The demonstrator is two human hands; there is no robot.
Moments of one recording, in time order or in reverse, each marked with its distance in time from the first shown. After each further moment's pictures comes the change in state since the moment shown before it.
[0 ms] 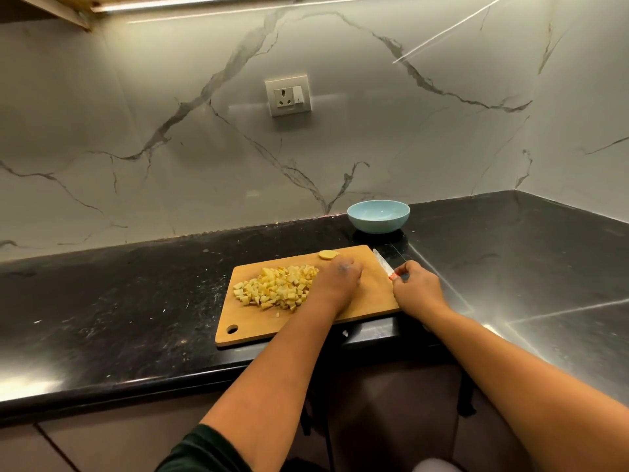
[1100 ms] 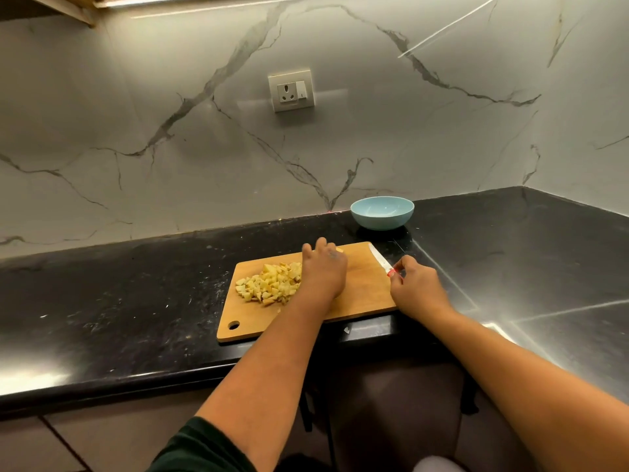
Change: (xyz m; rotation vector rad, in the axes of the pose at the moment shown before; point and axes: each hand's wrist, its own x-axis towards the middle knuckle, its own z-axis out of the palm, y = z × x) left_hand 0.002 -0.009 -0.020 0.305 -0.102 -0.190; right_hand -0.010 -0.007 -0.001 -0.131 0.013 -0.129
